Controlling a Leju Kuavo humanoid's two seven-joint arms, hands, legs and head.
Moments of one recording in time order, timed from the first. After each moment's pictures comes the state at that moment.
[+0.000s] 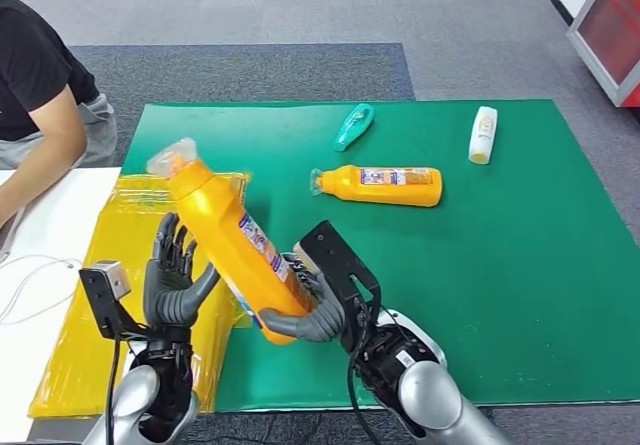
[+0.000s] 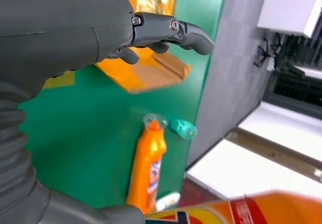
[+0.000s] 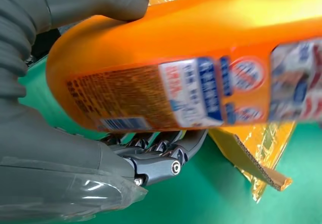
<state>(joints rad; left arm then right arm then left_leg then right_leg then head) -0.04 0.02 -0.50 -1.64 0.52 0.42 -0.34 -0.26 0.01 0.79 -1.82 -0.23 -0.22 0.59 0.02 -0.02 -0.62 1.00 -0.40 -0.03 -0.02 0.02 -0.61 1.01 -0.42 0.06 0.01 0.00</state>
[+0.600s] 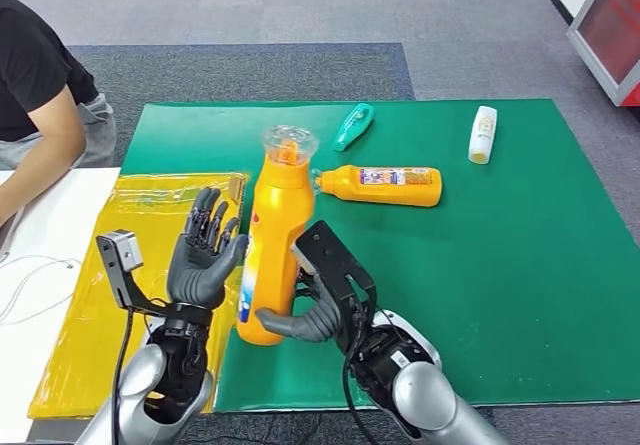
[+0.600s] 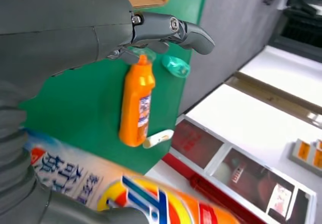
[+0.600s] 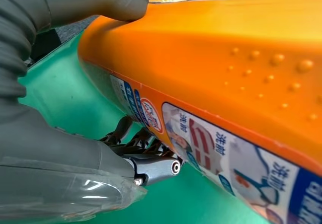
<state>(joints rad) -0.13 0.01 -0.57 -1.68 0.63 0.32 -0.27 -0.27 0.01 0.81 -1.81 -0.22 -0.27 0.59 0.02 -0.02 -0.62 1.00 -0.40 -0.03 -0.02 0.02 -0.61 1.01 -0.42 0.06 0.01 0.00</state>
